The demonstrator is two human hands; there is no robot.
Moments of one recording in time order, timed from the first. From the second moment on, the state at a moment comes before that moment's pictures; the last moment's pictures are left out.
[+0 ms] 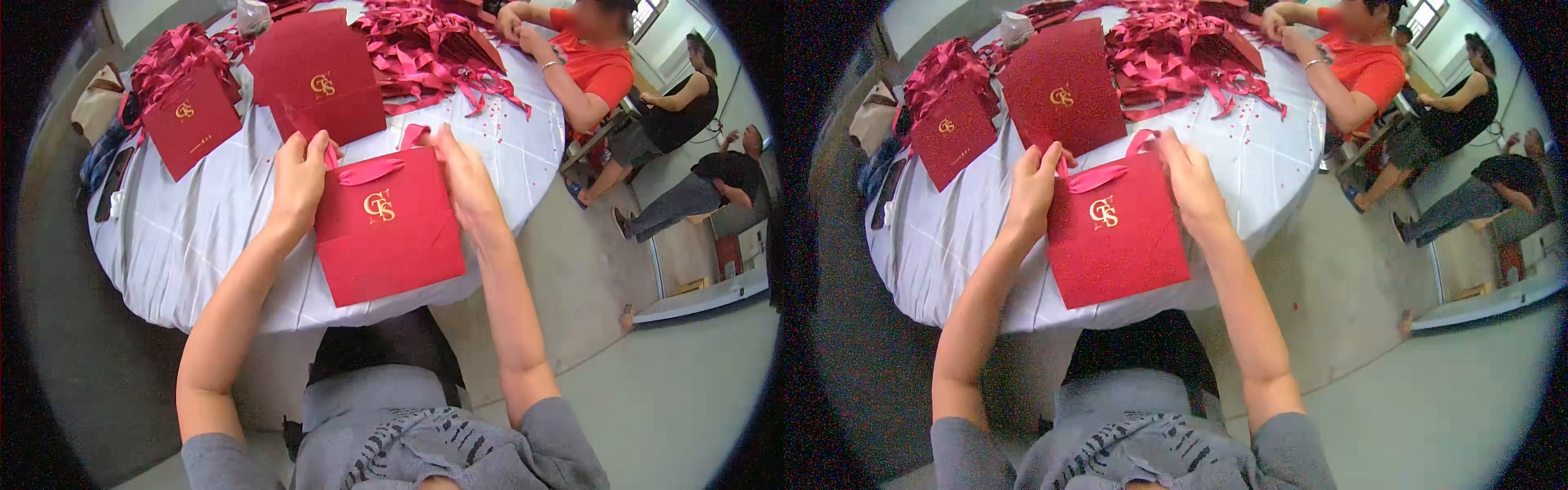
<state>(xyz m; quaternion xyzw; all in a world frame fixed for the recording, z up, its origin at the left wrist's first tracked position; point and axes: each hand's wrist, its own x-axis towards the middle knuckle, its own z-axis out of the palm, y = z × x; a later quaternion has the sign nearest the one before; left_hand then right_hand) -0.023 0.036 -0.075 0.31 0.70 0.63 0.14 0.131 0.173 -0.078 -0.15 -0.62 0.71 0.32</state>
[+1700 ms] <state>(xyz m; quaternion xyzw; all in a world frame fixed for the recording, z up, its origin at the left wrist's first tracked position) -0.019 -0.024 -0.095 0.27 0.50 0.73 0.37 0.154 0.130 -0.103 -0.20 -0.91 0.09 0.35</state>
